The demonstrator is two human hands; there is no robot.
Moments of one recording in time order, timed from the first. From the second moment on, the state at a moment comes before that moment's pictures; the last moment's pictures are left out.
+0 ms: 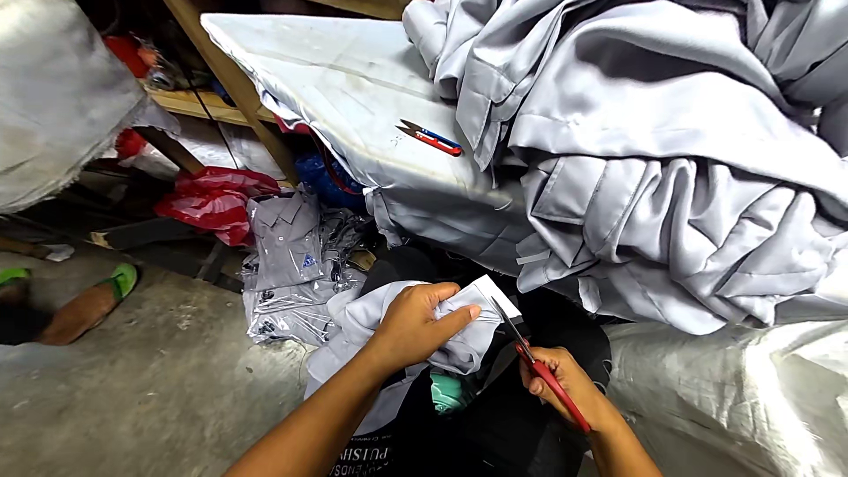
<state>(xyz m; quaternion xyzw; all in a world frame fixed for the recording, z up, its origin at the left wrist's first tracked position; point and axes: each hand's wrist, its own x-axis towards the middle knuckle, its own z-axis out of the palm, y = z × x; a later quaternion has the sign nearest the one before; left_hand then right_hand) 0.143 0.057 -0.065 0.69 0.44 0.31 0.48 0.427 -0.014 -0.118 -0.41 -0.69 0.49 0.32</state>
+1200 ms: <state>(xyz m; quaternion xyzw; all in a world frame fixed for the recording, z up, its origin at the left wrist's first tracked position) 0.150 0.052 -0.072 0.80 0.36 0.21 0.43 0.434 -0.024 -0.115 -0.45 -0.68 0.51 0.29</state>
